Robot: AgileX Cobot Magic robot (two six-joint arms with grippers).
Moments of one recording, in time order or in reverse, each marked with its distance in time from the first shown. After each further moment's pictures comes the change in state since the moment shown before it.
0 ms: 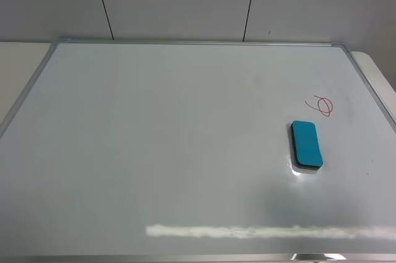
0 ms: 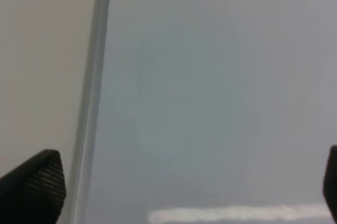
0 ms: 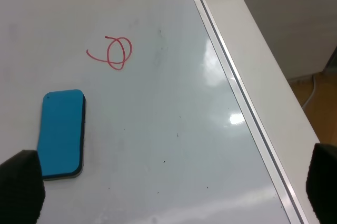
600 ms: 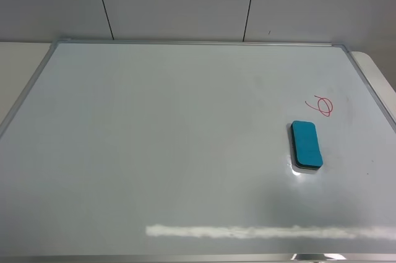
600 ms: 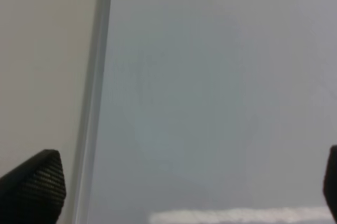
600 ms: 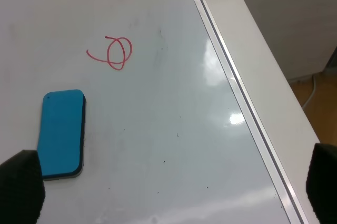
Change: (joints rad) left arm 0.000 0.000 0.001 0.004 -0.007 0.000; right arm 0.000 0.000 0.000 0.000 0.000 0.000
